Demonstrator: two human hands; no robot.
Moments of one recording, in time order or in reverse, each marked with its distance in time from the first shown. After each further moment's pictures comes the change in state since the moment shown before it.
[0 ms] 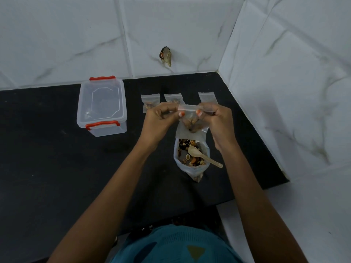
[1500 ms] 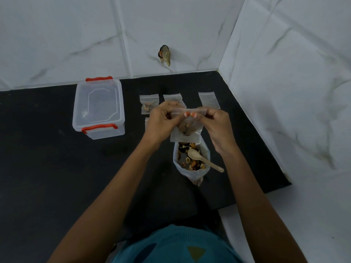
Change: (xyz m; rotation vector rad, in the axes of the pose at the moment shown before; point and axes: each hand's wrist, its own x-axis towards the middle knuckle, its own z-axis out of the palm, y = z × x) left_hand 0.022 -0.015 0.003 0.174 -0.032 0.037; right_hand 0.016 0.018 -0.001 0.063 -0.059 0.035
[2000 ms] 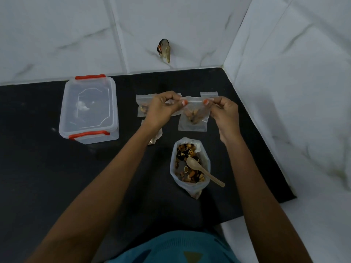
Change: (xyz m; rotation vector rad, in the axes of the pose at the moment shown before) left_hand 0.069 -0.029 0.003 -0.052 -0.011 -0.119; right_hand 0.073 0.018 -0.018 0.036 0.148 0.050
